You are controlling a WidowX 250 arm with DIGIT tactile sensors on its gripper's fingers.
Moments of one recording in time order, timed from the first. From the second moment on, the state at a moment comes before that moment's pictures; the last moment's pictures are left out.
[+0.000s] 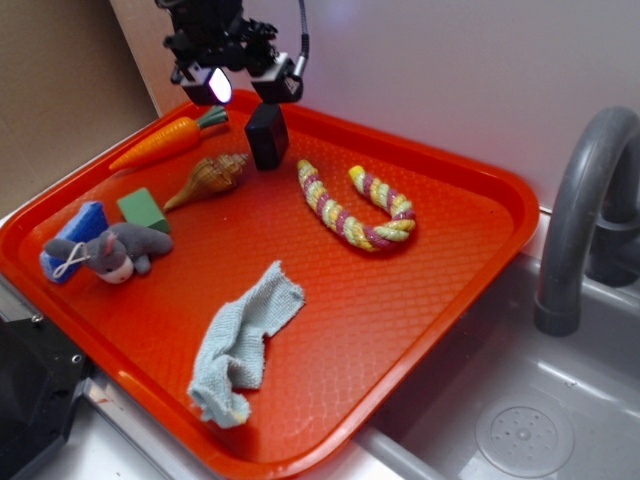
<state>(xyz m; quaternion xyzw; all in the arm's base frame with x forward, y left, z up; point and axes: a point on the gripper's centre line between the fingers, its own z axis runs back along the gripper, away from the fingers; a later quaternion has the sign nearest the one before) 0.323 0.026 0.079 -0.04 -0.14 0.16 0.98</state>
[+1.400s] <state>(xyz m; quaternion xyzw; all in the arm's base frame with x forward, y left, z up) 0.270 -0.002 0.204 -0.07 -0.09 -0.01 0.99</state>
